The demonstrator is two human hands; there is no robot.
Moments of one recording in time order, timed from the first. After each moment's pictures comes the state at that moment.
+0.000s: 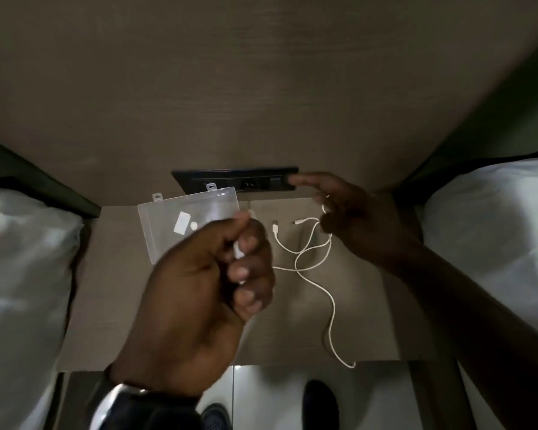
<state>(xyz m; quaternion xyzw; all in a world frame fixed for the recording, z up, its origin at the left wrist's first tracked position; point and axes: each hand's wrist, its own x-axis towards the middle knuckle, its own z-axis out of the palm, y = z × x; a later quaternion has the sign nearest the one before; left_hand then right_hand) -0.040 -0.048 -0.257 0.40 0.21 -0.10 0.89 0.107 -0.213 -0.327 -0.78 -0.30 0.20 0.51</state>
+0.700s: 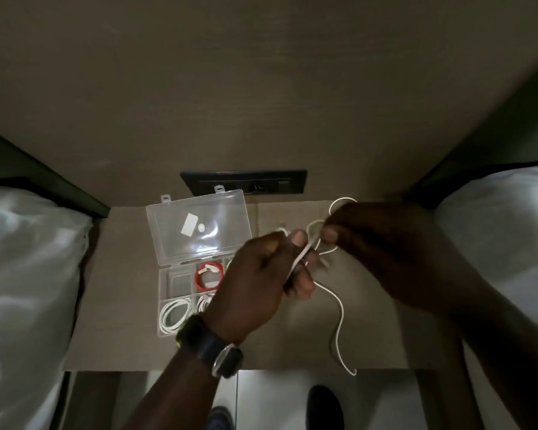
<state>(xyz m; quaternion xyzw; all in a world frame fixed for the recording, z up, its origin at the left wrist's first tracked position) -0.015 -0.064 -0.311 0.72 0.16 -0.03 0.68 0.079 -0.231 -0.286 -0.80 -0.41 0.10 0.42</state>
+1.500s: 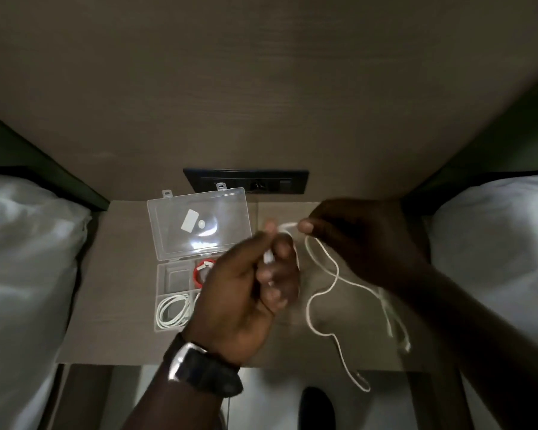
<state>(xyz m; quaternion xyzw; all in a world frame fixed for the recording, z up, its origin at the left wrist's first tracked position) -0.031 -0.062 -0.301 0.31 0.16 -0.10 0.93 0.085 -0.206 -0.307 -0.82 -0.38 0.09 0.41</state>
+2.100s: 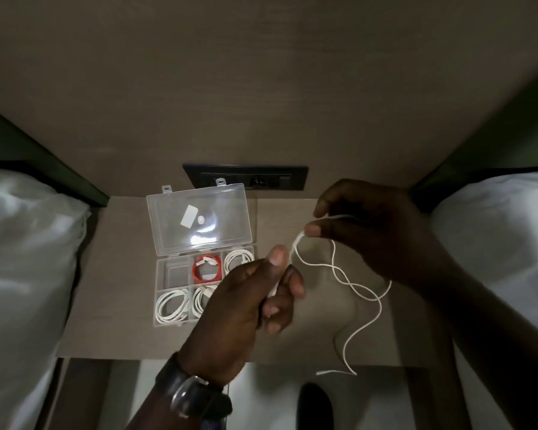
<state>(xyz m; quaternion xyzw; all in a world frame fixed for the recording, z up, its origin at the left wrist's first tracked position) -0.060 -0.064 -0.316 0.54 0.15 -0.07 0.82 0.081 -0.218 -0.292 -0.79 -0.30 0.13 0.51</state>
